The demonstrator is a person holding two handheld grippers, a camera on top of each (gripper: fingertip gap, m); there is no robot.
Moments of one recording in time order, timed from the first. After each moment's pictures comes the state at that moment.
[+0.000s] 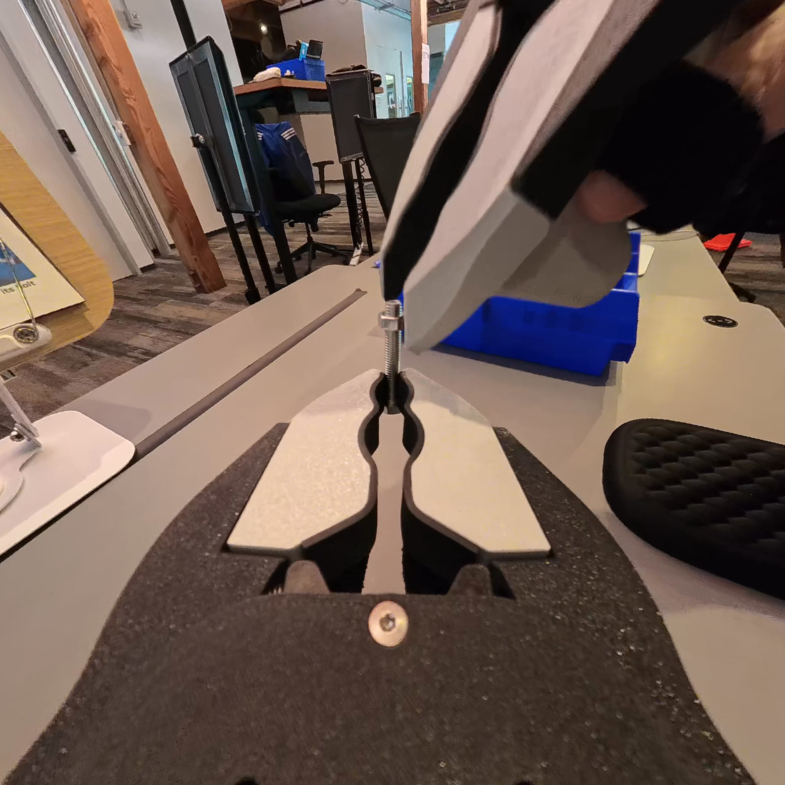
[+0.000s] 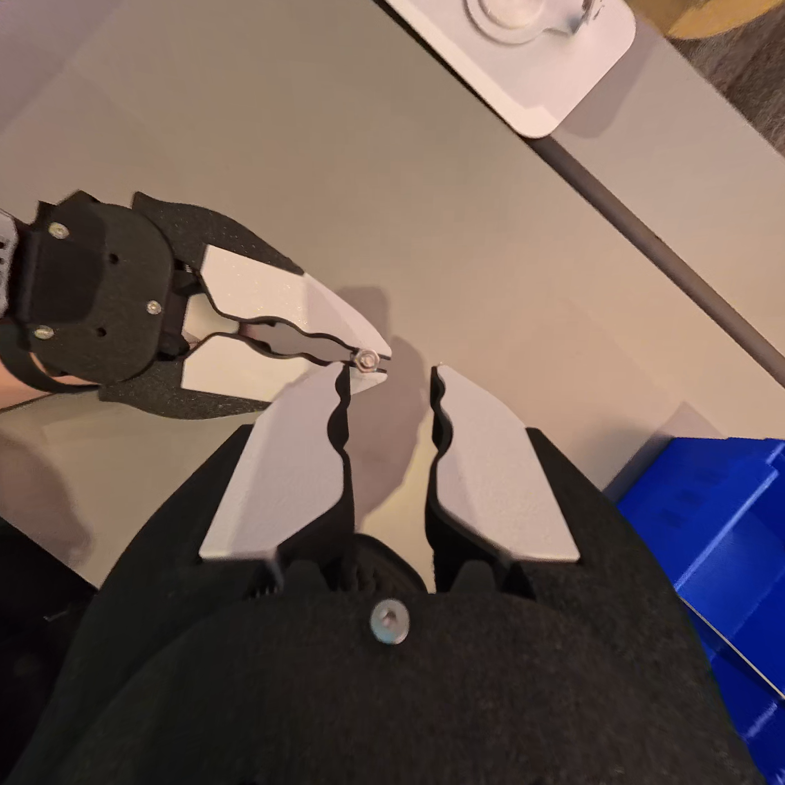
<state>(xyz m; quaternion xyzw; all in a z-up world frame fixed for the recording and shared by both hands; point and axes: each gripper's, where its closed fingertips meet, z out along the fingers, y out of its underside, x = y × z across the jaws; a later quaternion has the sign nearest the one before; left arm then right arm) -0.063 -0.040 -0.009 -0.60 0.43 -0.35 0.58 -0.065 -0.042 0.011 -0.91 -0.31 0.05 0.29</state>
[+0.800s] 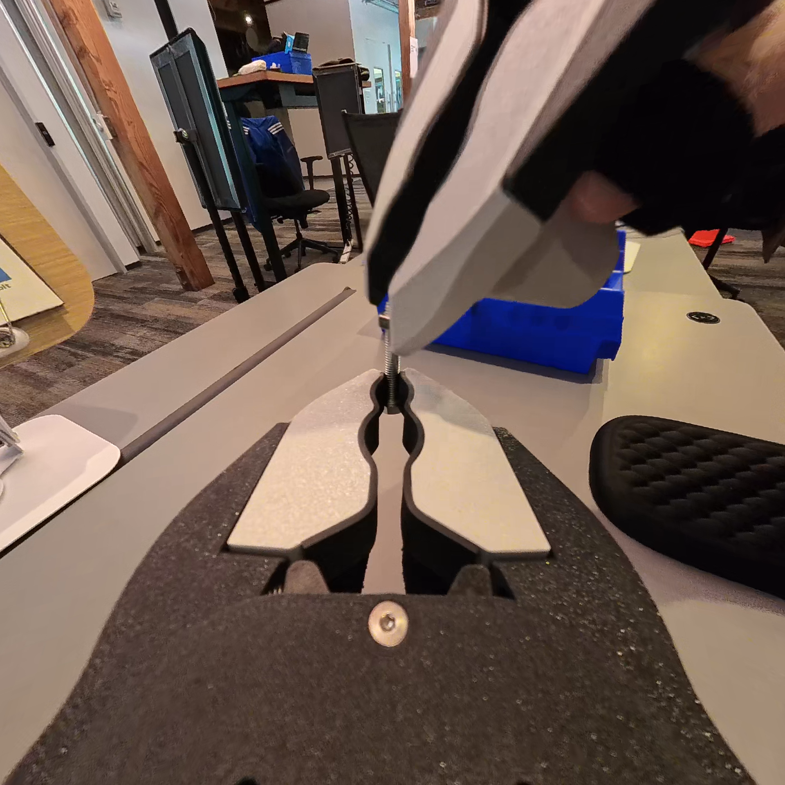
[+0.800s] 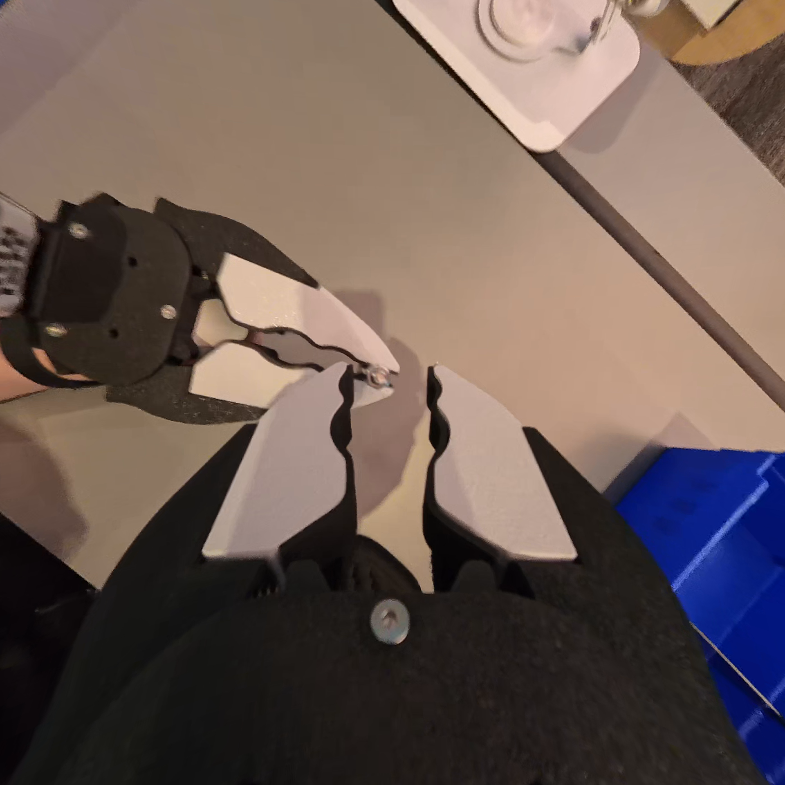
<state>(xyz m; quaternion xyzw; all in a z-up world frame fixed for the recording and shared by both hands) -0.059 -0.046 -0.009 -0.59 0.44 -0.35 0.57 -0.069 -0.044 0.014 -0.90 -0.32 0.05 0.29</state>
